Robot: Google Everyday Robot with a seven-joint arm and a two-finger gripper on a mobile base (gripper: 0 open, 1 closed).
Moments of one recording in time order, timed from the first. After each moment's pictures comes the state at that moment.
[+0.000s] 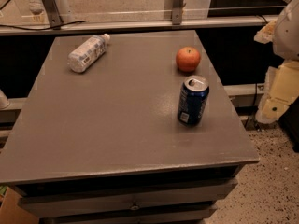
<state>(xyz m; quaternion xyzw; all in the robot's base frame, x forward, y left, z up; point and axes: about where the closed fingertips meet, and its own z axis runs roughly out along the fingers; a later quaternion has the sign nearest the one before) 0.438 -0.217 0.976 -0.60 0.78 -0.03 0.16</state>
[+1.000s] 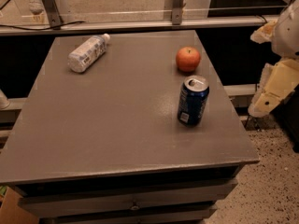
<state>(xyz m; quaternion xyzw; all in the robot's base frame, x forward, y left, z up) 0.458 -0.215 0.968 -0.59 0.78 0.01 0.21</state>
